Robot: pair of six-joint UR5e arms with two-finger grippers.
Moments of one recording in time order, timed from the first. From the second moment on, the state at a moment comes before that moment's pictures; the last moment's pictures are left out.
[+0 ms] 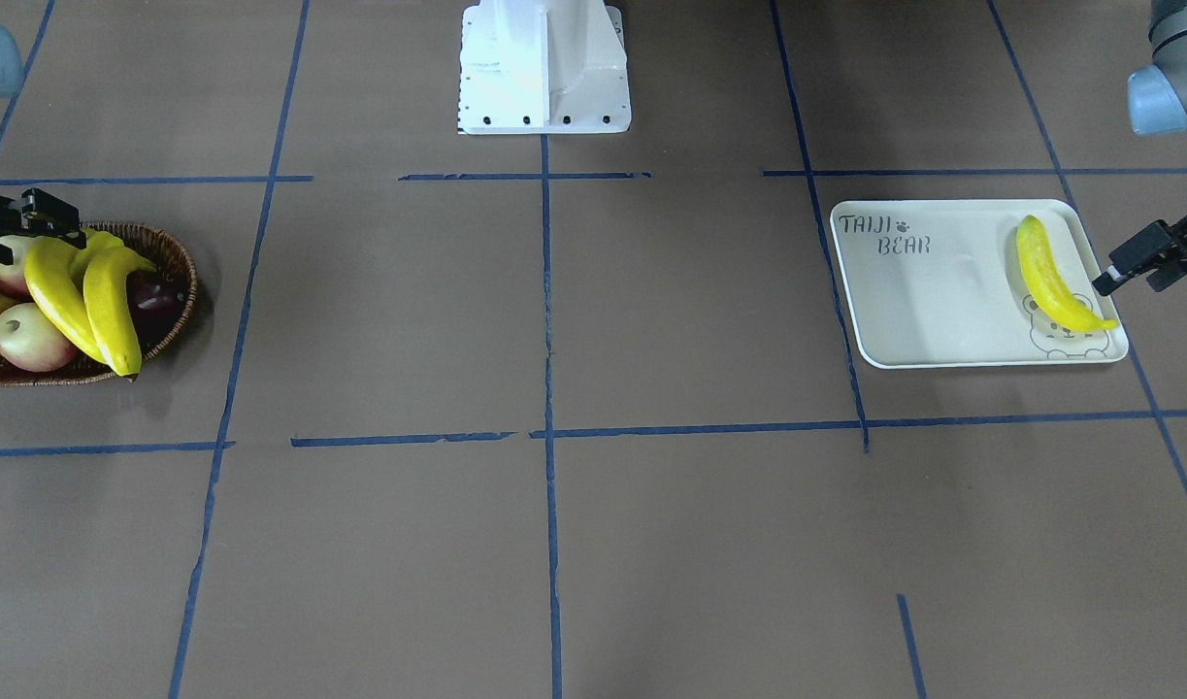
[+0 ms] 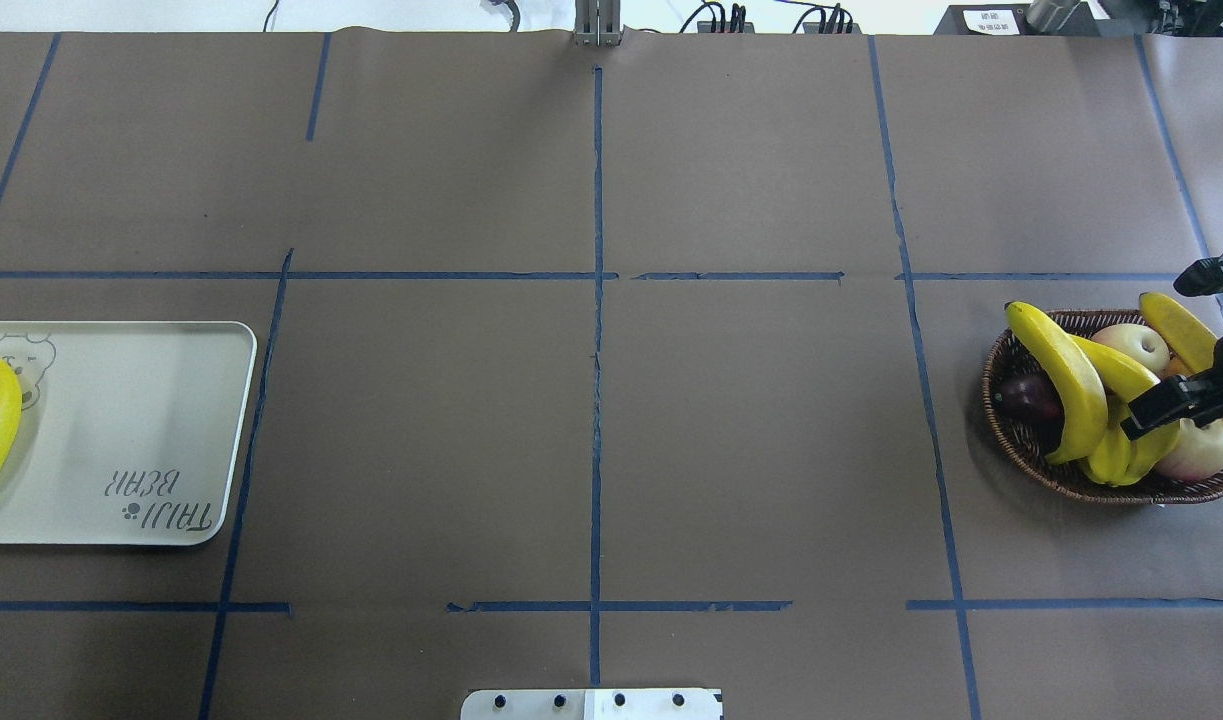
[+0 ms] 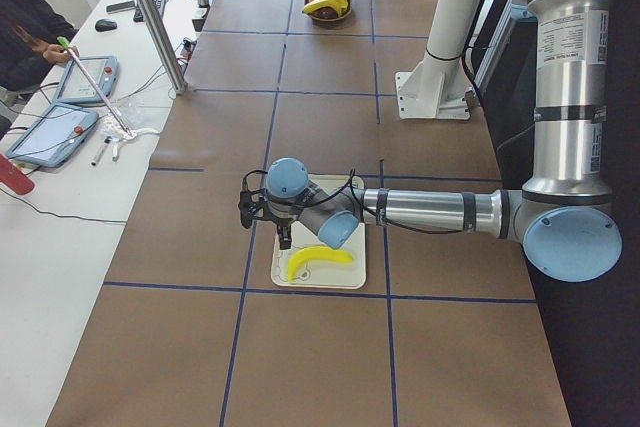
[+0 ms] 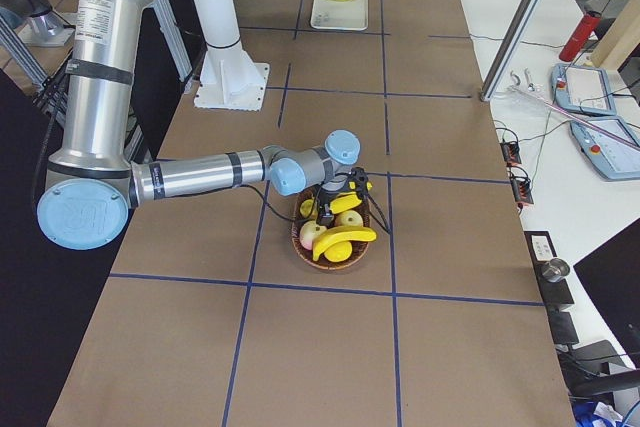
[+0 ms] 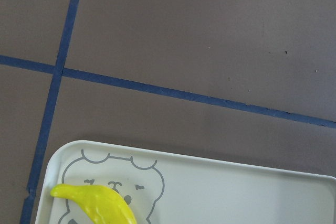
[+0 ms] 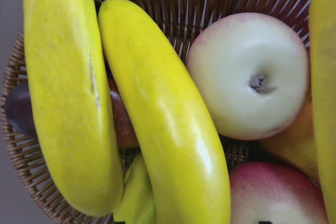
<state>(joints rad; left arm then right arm) -1.29 -1.50 -1.61 -2.22 -2.41 -0.80 1.05 -1.74 1.84 -1.37 2.37 0.40</state>
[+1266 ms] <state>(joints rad) -1.29 -1.50 -1.61 -2.22 -2.41 -0.80 1.06 -1.75 1.88 -1.37 2.38 0.40</state>
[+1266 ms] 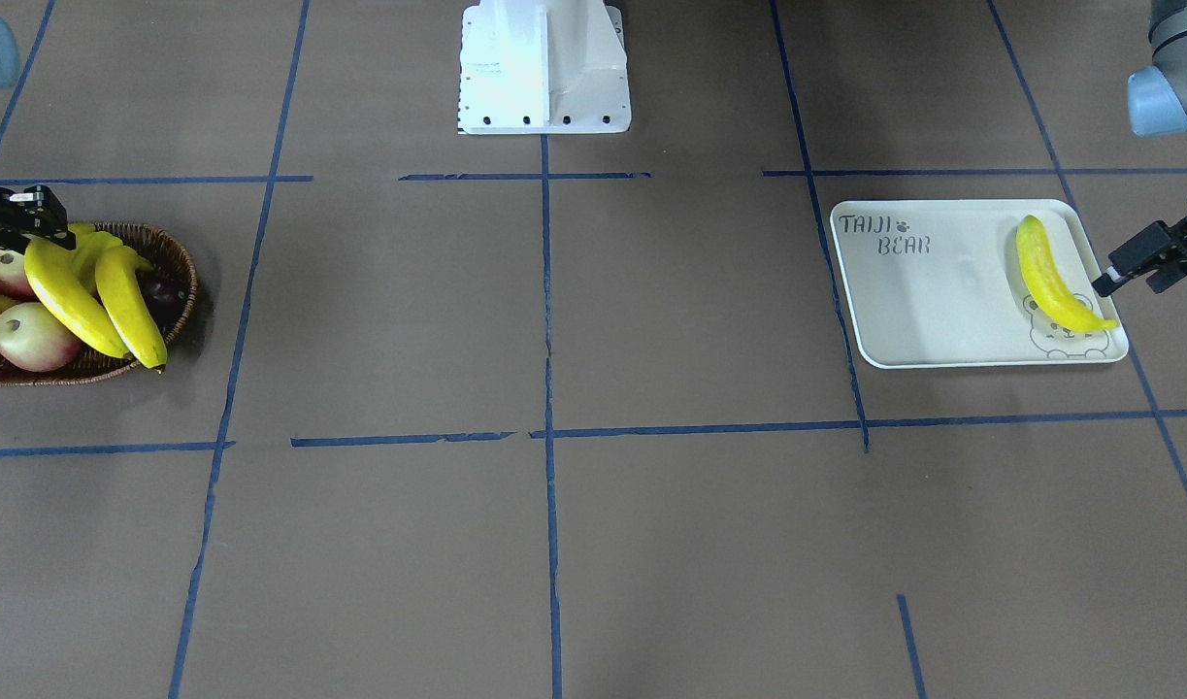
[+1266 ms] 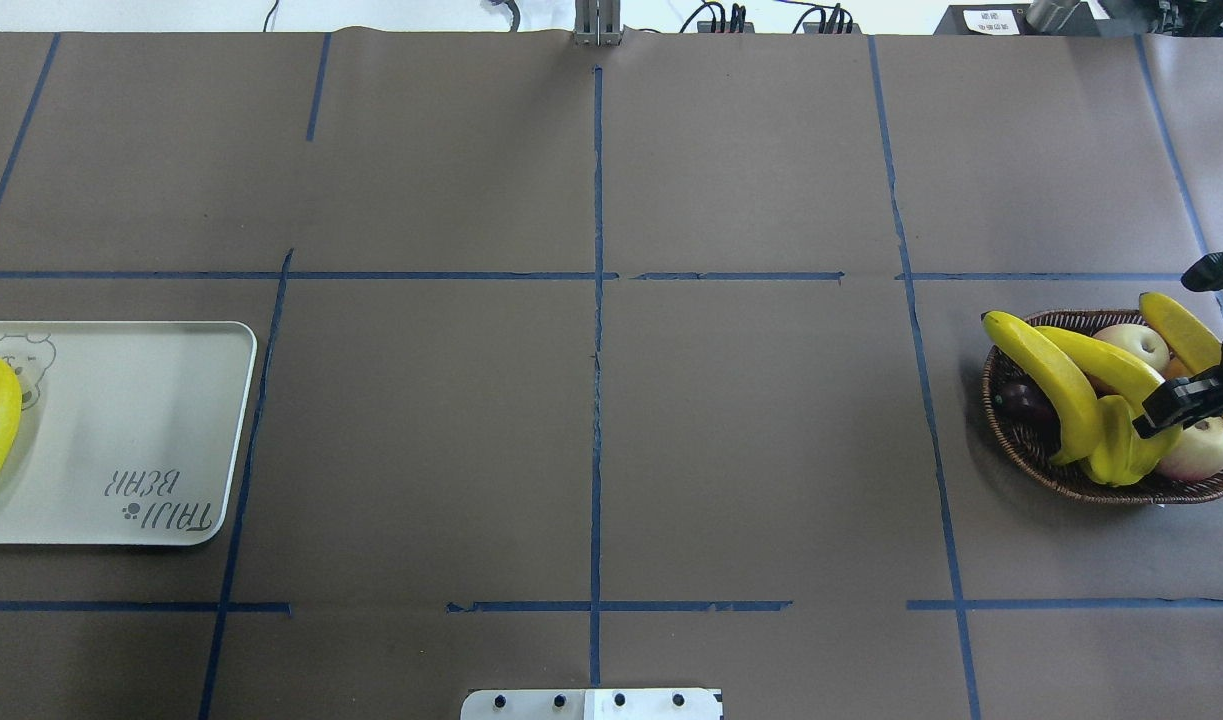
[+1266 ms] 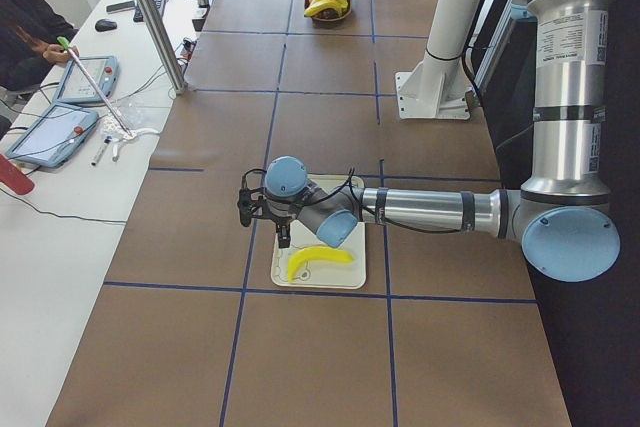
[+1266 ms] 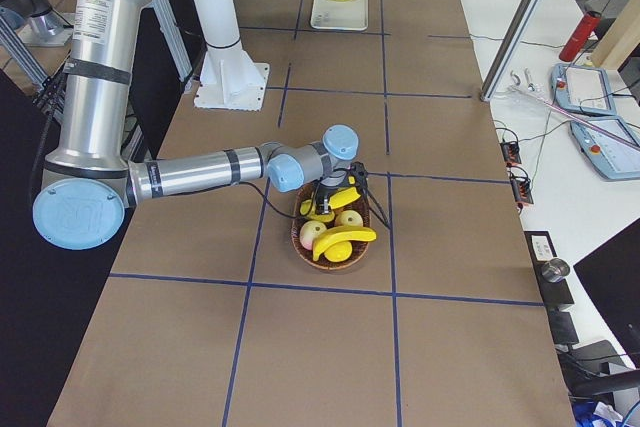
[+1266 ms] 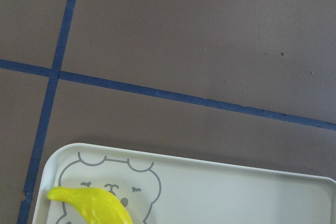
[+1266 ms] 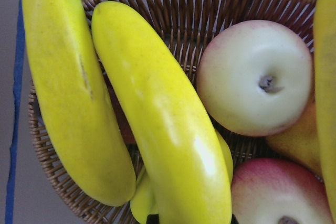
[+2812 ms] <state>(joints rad) -1.29 -1.59 -1.67 -2.22 -2.44 -0.93 1.12 -1.46 2.05 -1.38 2.42 0.58</state>
